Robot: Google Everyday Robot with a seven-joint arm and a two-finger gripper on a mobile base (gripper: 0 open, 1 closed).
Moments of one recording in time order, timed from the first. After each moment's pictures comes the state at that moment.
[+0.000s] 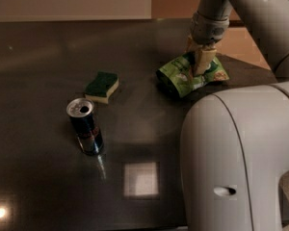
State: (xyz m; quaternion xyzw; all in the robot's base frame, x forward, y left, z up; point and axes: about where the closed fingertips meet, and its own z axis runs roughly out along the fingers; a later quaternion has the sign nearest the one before) arm 0.665 -0.162 0.871 -0.81 0.58 0.03 0.06
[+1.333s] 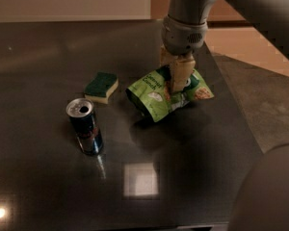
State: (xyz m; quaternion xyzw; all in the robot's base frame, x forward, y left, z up) arm 0.552 -0.073 0.904 -0.83 0.56 0.06 0.04
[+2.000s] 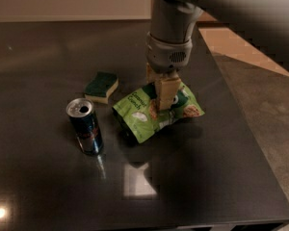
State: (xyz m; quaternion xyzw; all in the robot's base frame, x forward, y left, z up) arm 0.508 -0.041 0.886 -0.82 0.57 0.06 0.02
